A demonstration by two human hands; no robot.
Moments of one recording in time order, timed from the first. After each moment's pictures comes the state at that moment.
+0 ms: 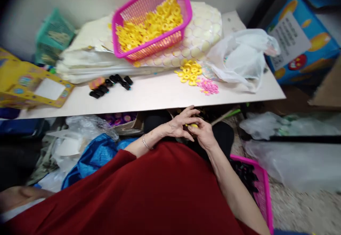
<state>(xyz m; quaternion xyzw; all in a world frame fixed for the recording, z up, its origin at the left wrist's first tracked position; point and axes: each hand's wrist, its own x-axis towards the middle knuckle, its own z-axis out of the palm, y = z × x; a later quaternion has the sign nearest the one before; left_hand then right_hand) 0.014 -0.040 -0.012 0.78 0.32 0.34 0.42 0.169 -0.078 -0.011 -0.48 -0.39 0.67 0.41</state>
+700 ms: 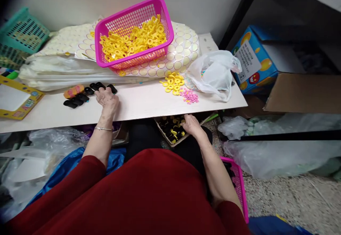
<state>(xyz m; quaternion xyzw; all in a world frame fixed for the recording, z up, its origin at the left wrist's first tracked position) -0.181 0.032 0.039 0.48 0.85 0.20 -0.05 0.189 -0.002 -0.012 -0.60 -0.75 0.29 -0.01</state>
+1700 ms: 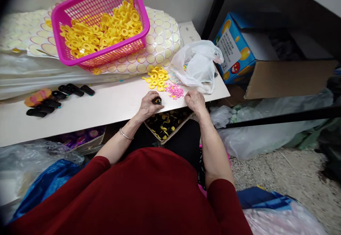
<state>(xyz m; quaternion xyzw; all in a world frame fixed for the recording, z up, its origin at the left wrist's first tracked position) 0.011 0.055 -0.026 0.73 0.49 0.40 0.26 0.241 0.064 0.019 -0.71 -0.66 0.19 0.13</state>
